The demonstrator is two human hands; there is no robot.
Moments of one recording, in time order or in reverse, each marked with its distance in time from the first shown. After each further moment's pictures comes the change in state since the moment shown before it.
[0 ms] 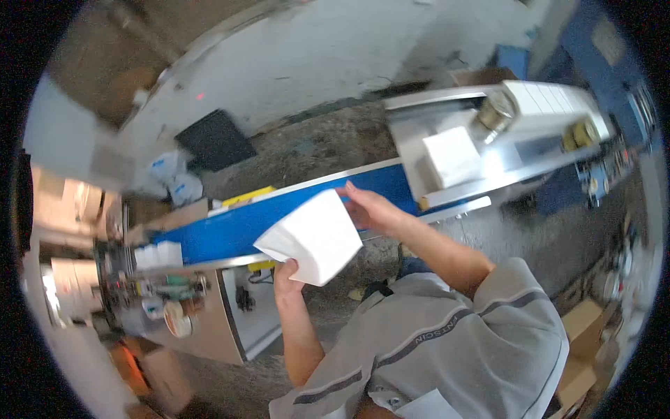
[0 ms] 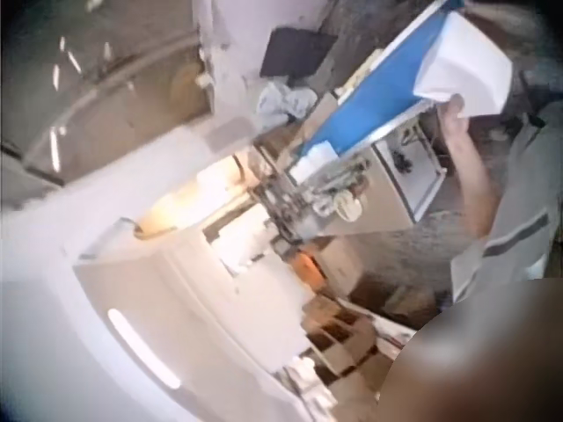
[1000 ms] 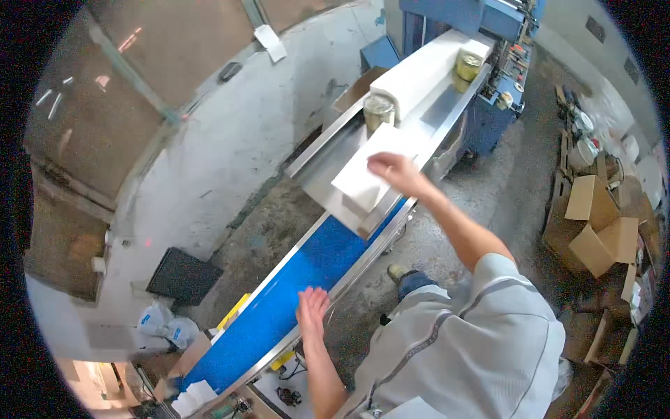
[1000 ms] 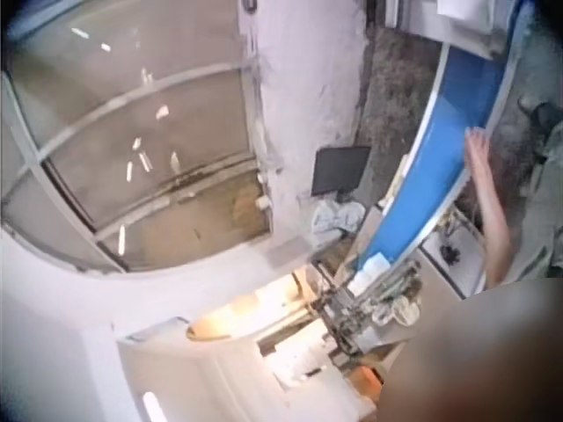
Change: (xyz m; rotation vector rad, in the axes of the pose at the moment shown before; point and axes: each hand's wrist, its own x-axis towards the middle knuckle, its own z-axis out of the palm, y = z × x) left_hand 0.062 -0.069 -0.013 0.329 0.134 -0.411; right_hand -0.153 -0.081 -0.116 -0.901 1.059 -0.711
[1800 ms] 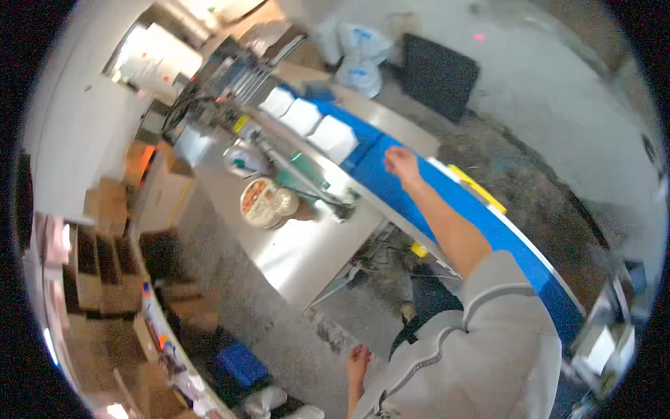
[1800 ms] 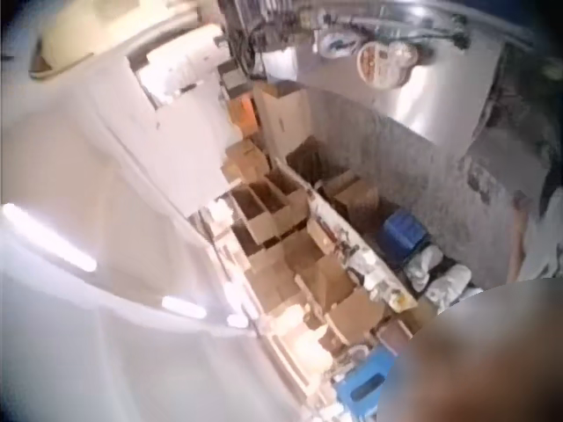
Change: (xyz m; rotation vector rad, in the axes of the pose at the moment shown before) left_hand -0.336 -0.265 -0.277 -0.509 1.275 -0.081; right_hand -0.297 -0.211 0.918 0.537 -1.231 0.405
